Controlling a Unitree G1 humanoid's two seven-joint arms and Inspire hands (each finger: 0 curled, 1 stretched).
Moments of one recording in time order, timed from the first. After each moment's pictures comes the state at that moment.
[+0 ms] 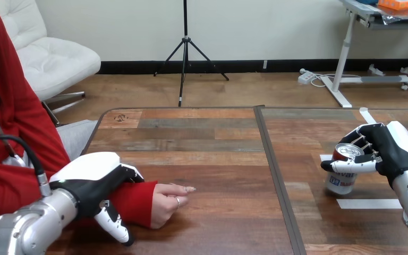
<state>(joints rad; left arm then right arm) -0.05 0.62 -0.14 -0.10 0.73 0.03 -0.53 -0.62 -0.53 0.08 1.28 -0.33 -0.44 -0.13</state>
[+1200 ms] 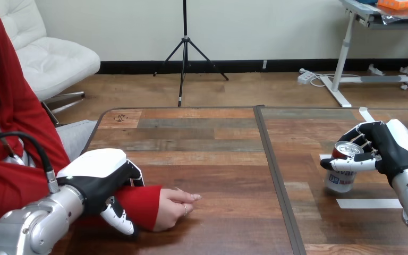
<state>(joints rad) -0.09 0.62 -0.18 -0.07 0.75 0.03 -0.49 -0.62 -0.53 0.08 1.27 -0.33 -0.44 -0.13</state>
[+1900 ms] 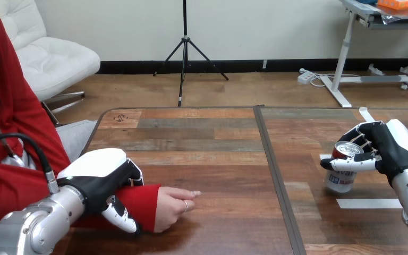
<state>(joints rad) -0.09 0.61 -0.18 -0.07 0.71 0.04 -0.48 -0.62 -0.53 0.08 1.27 -0.33 -0.44 -0.13</state>
